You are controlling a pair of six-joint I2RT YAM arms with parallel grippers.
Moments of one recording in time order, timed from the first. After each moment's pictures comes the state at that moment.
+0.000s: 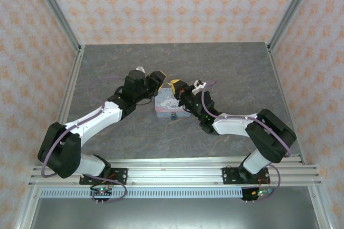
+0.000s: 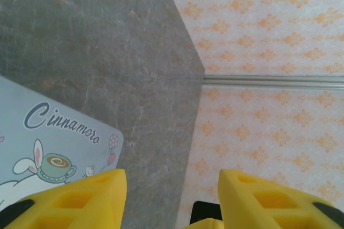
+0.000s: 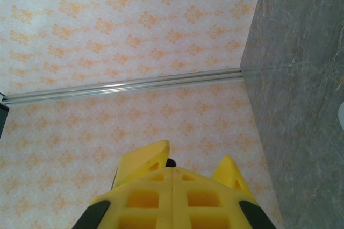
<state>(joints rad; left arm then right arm) -0.48 1.40 0.88 0.11 0.13 -1.41 0.78 1.57 0.66 0.94 0.11 1.68</state>
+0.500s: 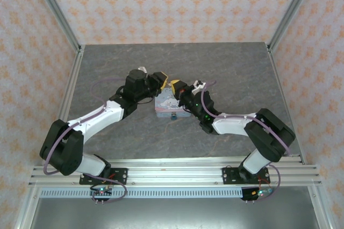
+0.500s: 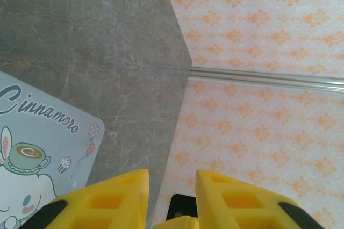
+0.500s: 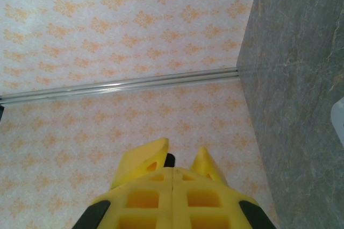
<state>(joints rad) -0.48 1.42 0.88 0.18 0.17 -1.48 0.77 1.58 0.66 0.94 0.10 1.67</state>
